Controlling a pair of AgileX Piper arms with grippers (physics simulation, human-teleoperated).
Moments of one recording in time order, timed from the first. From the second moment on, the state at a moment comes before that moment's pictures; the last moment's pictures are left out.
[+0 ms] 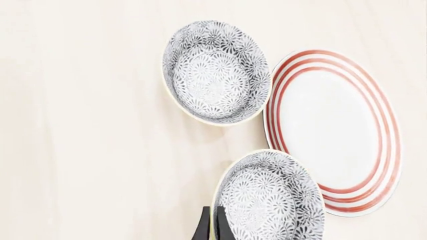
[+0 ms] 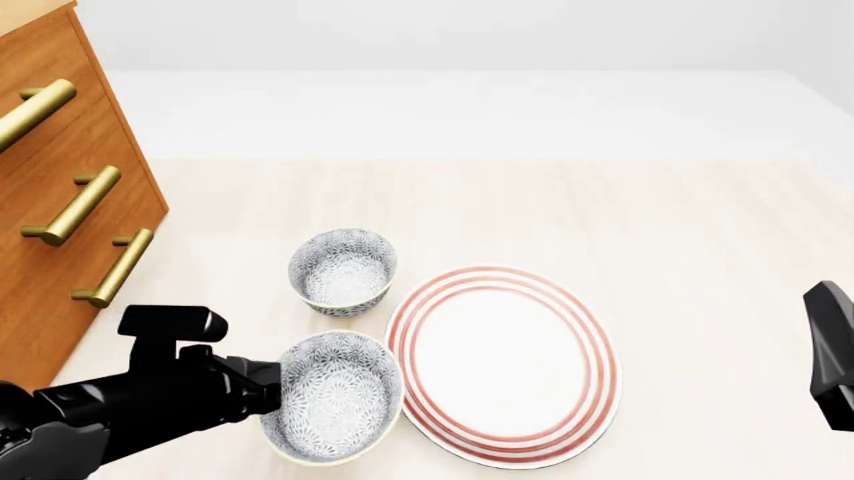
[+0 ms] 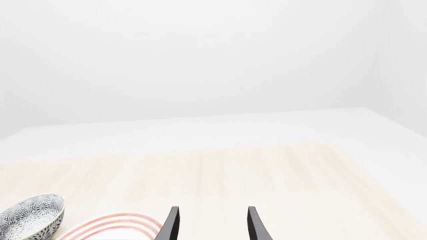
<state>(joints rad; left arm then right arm) -0.54 1.21 -0.21 -0.17 -0.39 -0.02 0.00 -0.02 -0.03 0.06</state>
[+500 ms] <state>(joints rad) -0.52 0.93 -0.32 0.17 -0.36 -0.01 0.00 -0.02 -0.03 0.04</state>
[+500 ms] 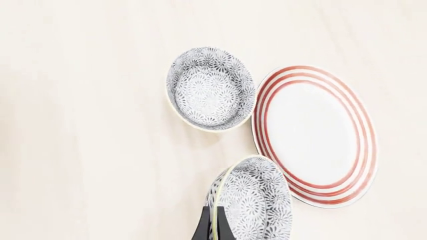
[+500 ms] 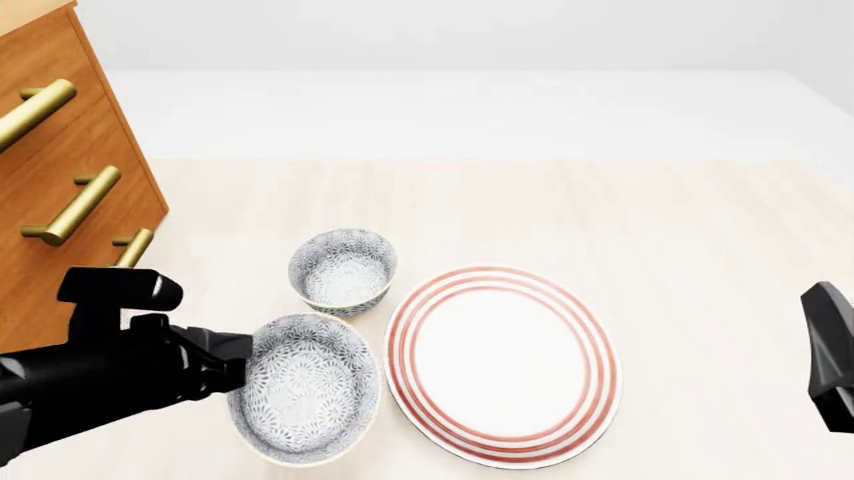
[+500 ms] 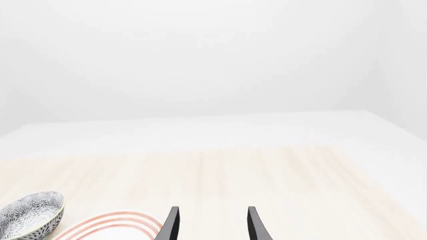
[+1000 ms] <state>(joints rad) -0.68 0.58 -0.58 0.65 -0.43 -0.01 0.00 -0.02 -0.03 0.03</state>
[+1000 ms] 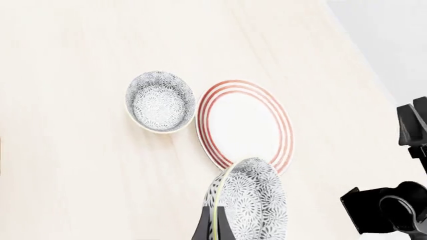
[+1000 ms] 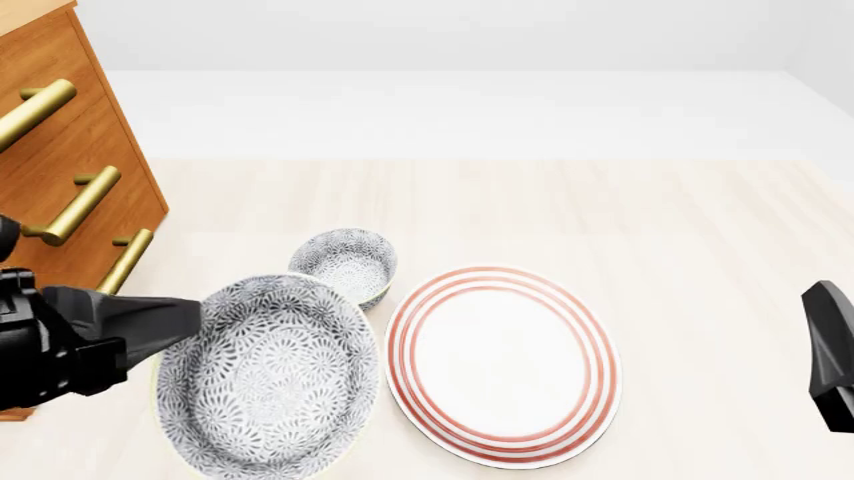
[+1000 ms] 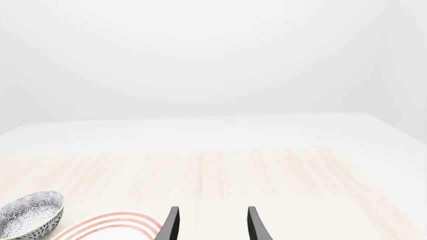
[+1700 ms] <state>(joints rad) -1.05 0.55 -0.63 0.66 -0.61 -0.01 0.00 -0.02 -0.04 0.04</state>
